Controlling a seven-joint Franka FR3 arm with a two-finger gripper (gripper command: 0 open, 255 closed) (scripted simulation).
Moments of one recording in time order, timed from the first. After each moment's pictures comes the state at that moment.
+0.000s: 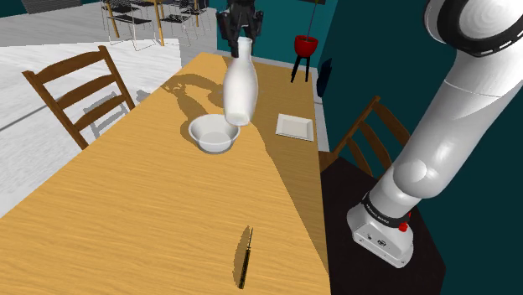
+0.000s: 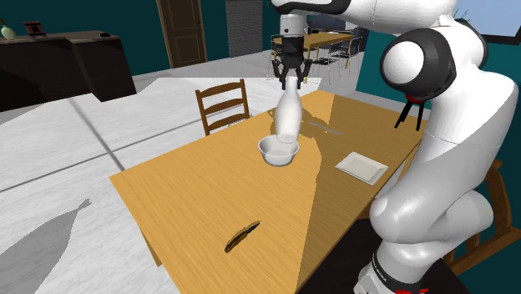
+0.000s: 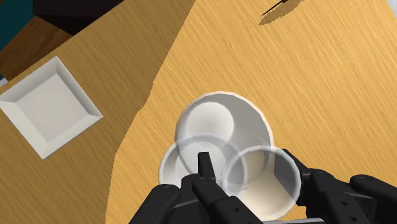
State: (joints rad) arm 0.02 0.12 0.36 -1.40 0.01 1.37 0.33
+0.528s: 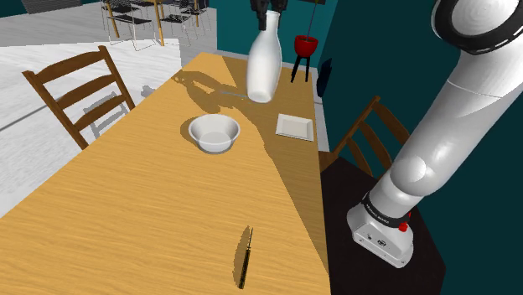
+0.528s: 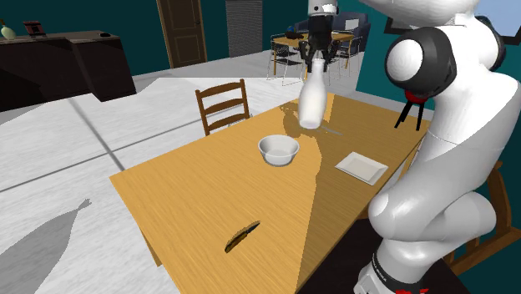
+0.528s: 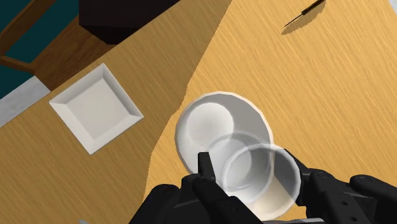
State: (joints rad) arm -0.07 0.10 0.30 -1.26 0.01 1.20 0.17
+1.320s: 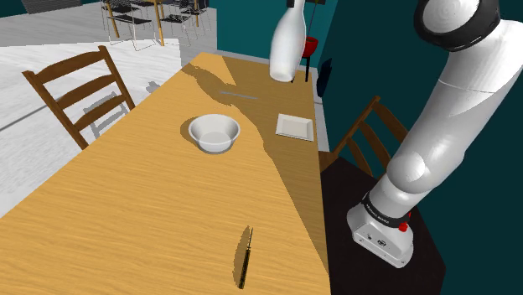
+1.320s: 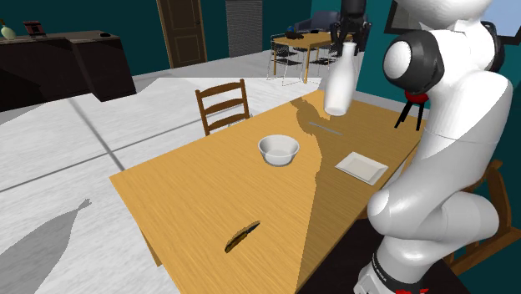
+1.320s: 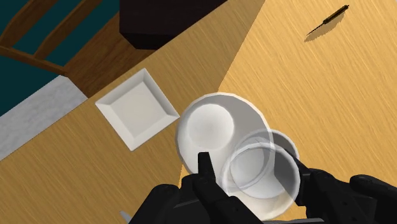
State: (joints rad) arm -0.16 0.18 0.23 -1.00 -0.04 1.01 -0.01
